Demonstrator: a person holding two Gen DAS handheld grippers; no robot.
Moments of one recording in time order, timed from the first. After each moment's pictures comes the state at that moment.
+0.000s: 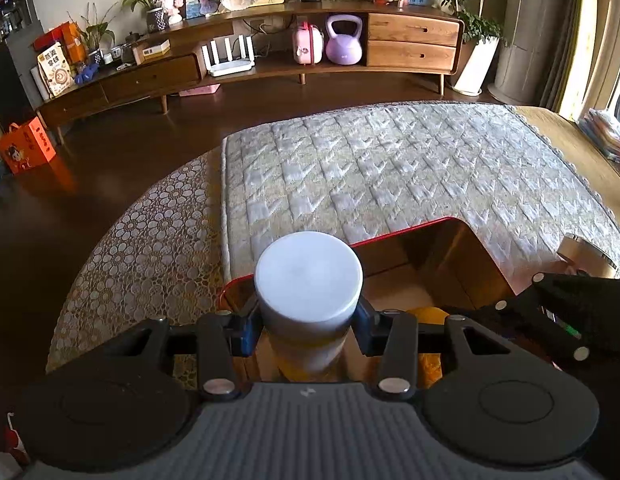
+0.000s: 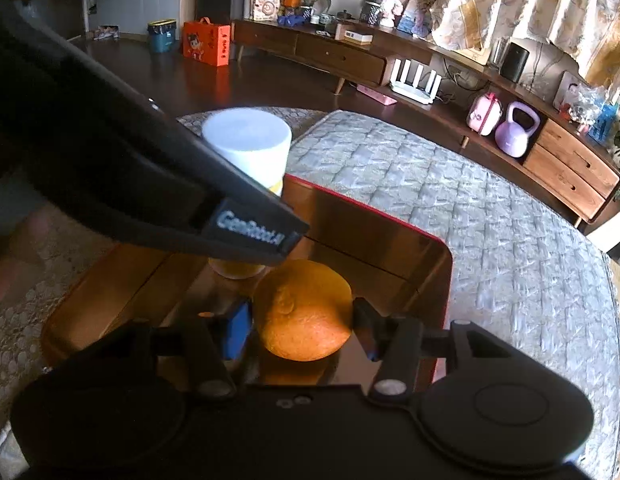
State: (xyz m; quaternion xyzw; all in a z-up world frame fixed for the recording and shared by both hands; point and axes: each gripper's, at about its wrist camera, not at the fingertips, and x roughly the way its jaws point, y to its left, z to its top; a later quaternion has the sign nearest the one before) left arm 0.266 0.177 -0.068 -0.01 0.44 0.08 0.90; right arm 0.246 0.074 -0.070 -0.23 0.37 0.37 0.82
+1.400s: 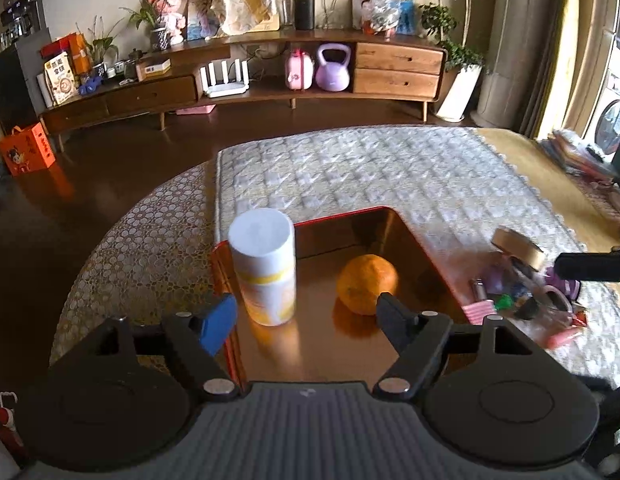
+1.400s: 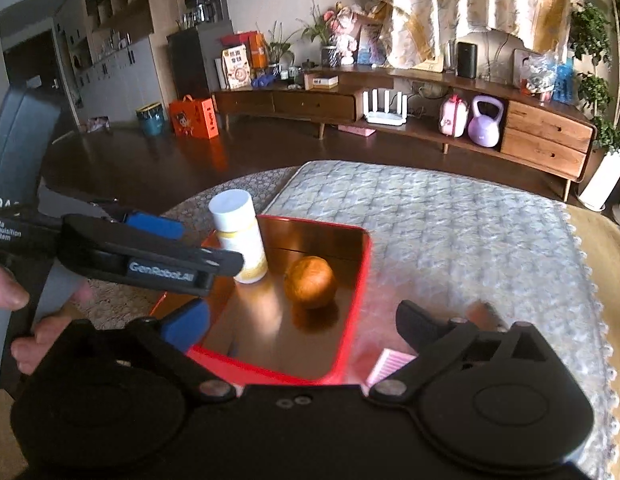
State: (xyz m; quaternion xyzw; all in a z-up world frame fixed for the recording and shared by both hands) left arm 0.186 0.142 -0.029 -0.03 0.40 0.07 0.91; right arm 0.207 -0.059 0.021 -0.08 0.35 0.37 0.86
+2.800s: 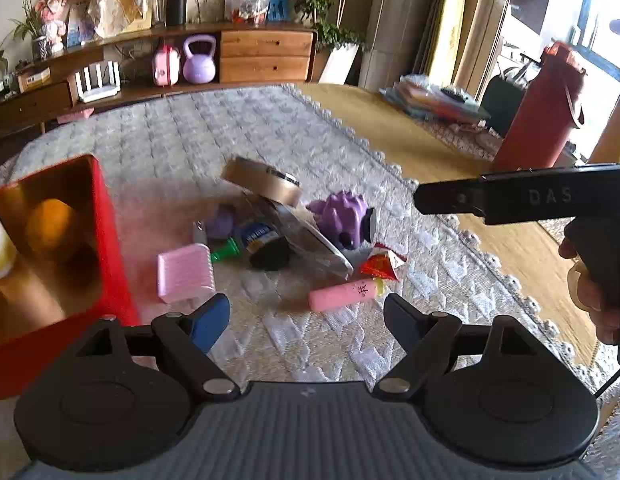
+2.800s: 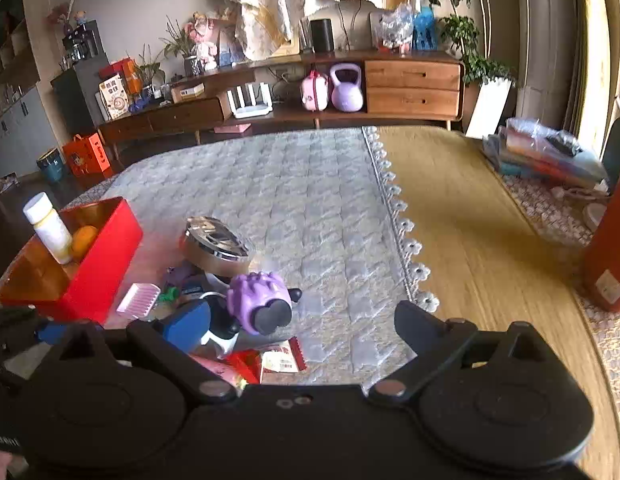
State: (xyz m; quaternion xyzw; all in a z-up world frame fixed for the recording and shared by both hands) left arm 0.188 -0.066 -0.099 -0.03 0.40 -0.08 0.91; right arm 0.276 -0.257 -0.051 -0.01 0.38 0.24 0.89
